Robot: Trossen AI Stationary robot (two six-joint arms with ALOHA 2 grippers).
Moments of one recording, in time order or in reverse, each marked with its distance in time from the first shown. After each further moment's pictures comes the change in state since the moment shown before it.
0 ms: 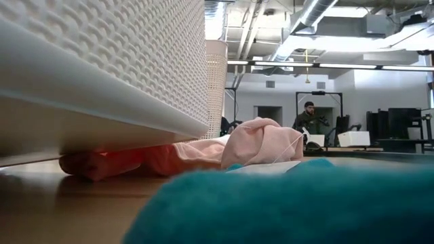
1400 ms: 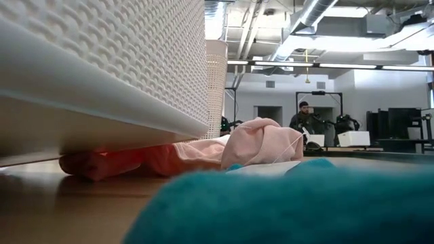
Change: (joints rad) left arm -0.026 0.033 0.002 -0.092 -0.135 0.176; right arm -0.051 0.083 0.001 -0.043 -0.047 0.078
